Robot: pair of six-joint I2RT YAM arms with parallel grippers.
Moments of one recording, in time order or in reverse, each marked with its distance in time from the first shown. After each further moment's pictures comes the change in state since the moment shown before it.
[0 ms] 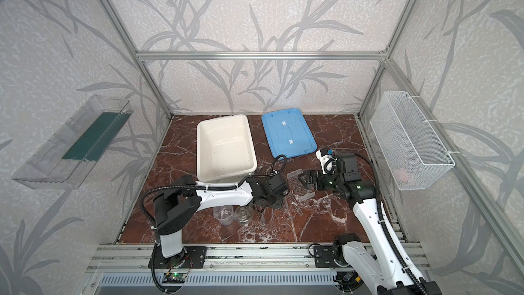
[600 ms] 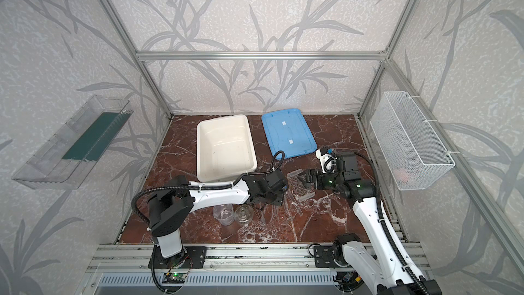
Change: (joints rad) left arm 0.016 -0.055 -0.005 0.044 0.037 0.006; right arm 0.000 0.013 0.013 0.000 -0.006 0.000
